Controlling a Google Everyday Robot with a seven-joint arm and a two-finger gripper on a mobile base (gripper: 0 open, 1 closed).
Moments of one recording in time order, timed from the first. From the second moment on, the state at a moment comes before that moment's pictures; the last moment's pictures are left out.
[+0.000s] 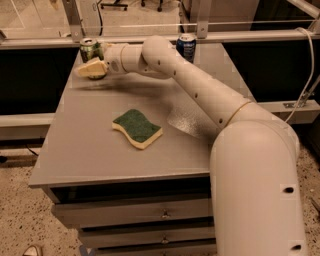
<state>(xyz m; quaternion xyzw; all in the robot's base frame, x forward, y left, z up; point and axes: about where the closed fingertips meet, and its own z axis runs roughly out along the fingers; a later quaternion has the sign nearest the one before) 0.804 0.203 0.882 -0.44 0.63 0.32 0.55</state>
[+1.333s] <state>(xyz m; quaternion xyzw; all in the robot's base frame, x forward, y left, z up) 0.765 0.154 0.916 -0.45 0.60 0.31 0.58</state>
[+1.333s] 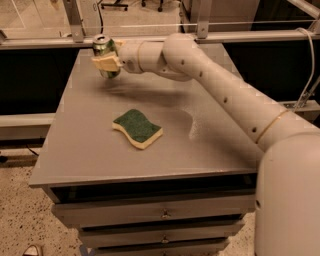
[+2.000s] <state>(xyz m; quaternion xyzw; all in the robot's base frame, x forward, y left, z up) 0.690 0.067 0.911 -0.46 0.61 0.31 0.57</state>
